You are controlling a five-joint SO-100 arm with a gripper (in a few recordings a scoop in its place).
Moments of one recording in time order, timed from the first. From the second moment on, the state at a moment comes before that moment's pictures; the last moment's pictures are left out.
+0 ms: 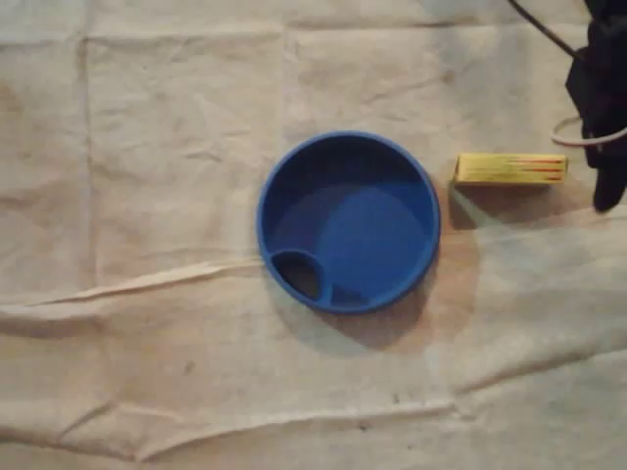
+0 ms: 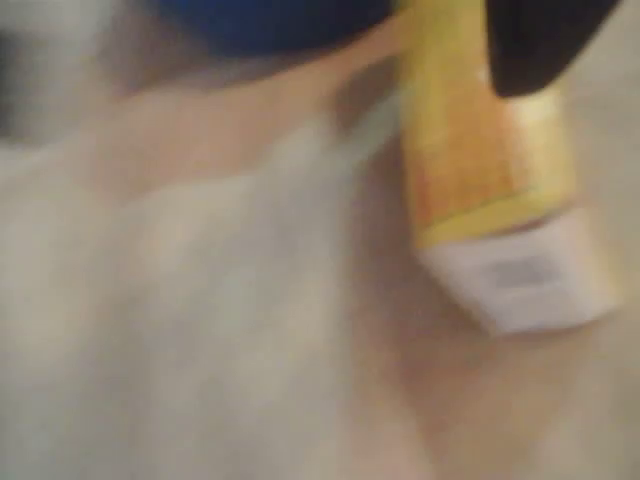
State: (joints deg) arm -19.6 64.3 50.5 88.0 25.9
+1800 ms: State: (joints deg) arm -17.8 51.7 55.4 81.1 20.9
